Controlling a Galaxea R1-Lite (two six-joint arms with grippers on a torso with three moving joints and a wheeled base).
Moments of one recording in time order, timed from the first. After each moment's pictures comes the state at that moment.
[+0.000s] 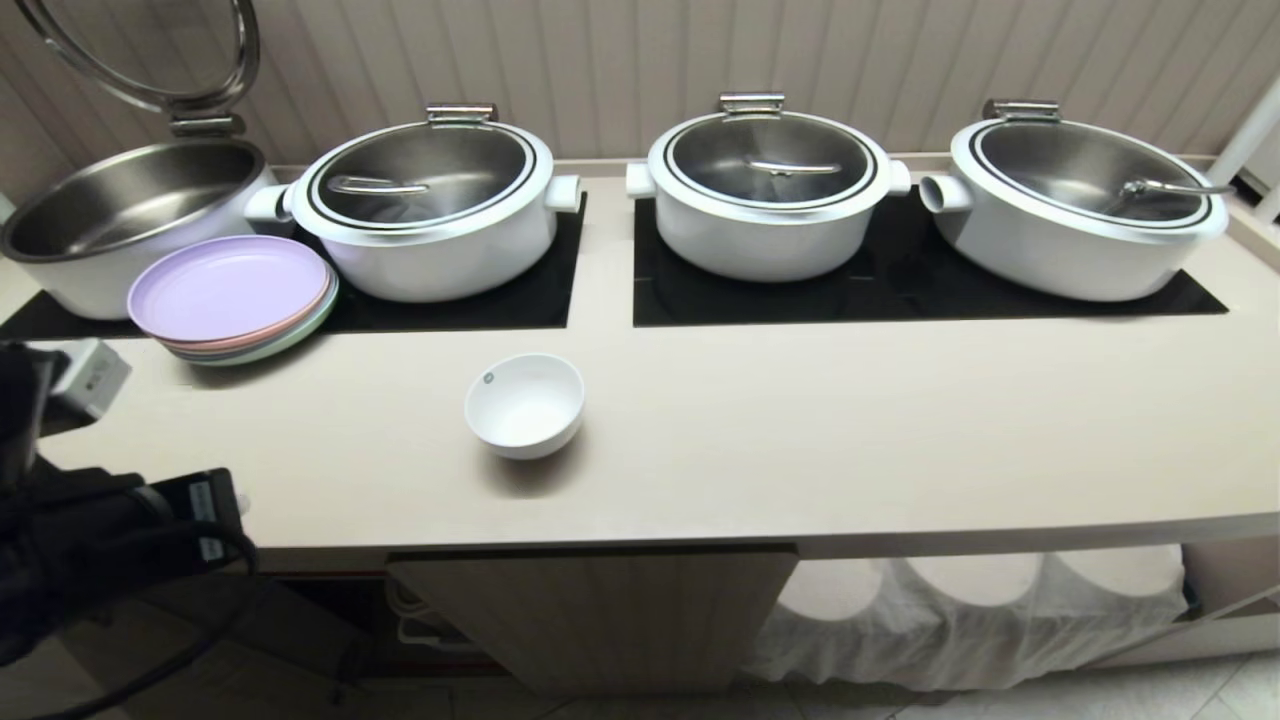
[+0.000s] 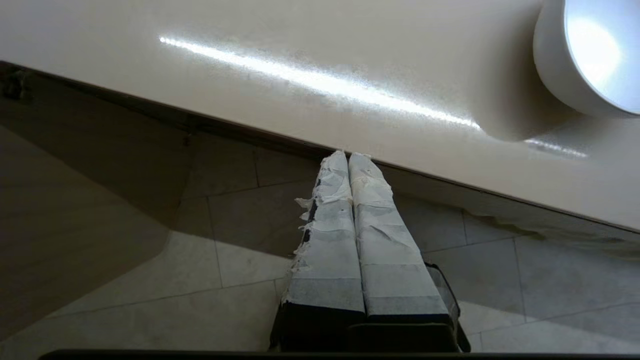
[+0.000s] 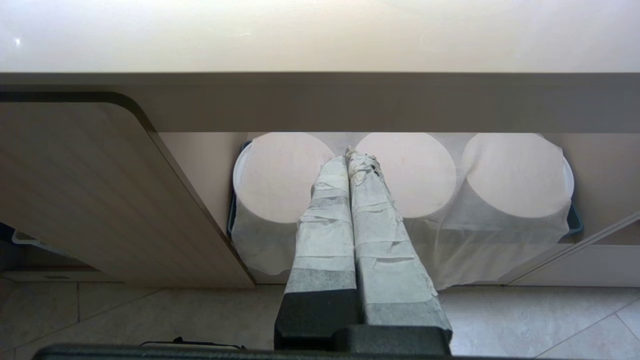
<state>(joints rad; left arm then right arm) -0.27 1.15 -0.71 0.17 0.33 -0.41 0.00 0.00 0.00 0.00 0.00 -0.01</state>
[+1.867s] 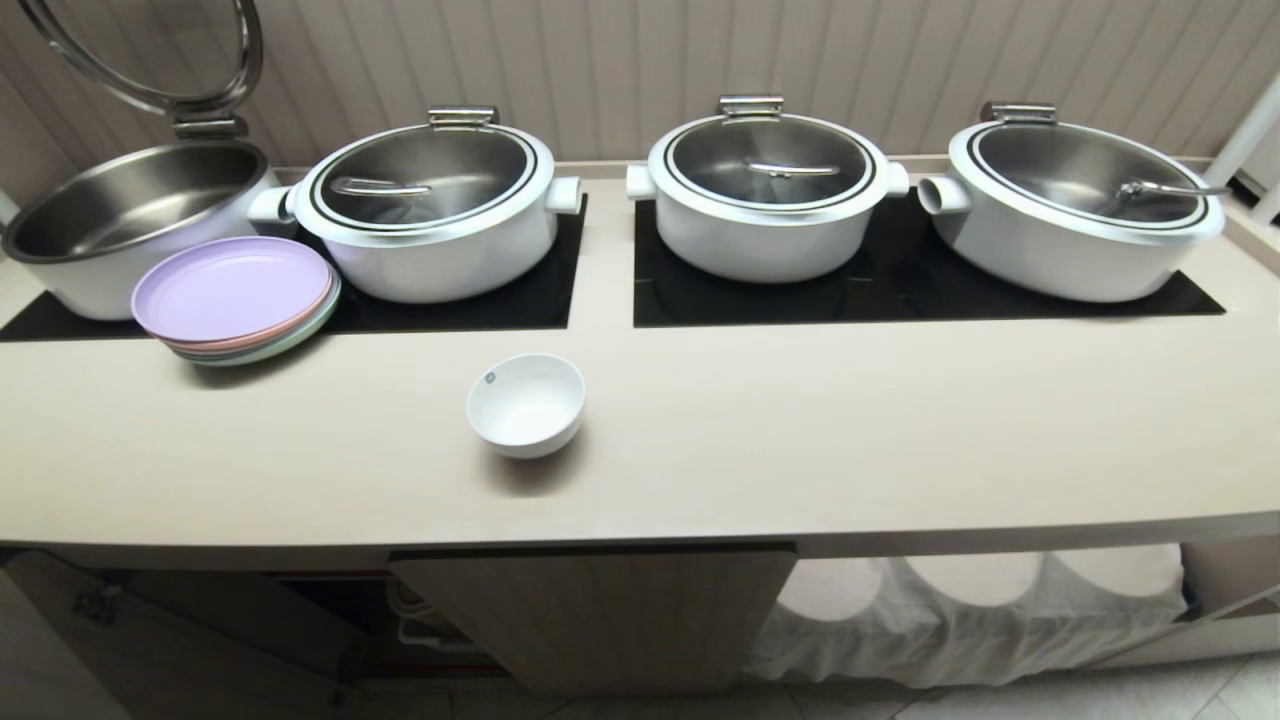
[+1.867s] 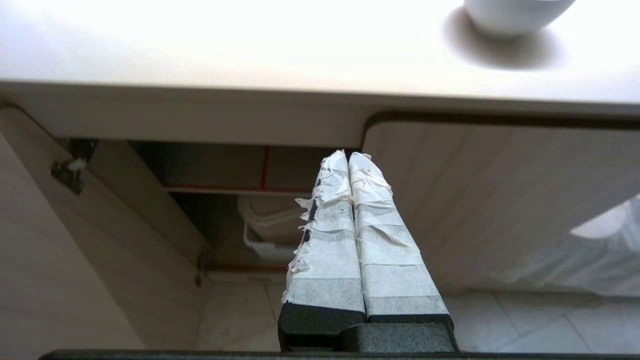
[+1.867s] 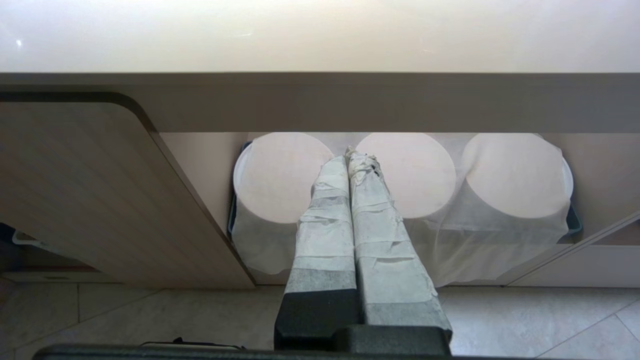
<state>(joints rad) 0.00 0.11 -0.01 -0.05 0.02 -0.05 0.00 0.00 0.00 0.00 0.00 -0.01</state>
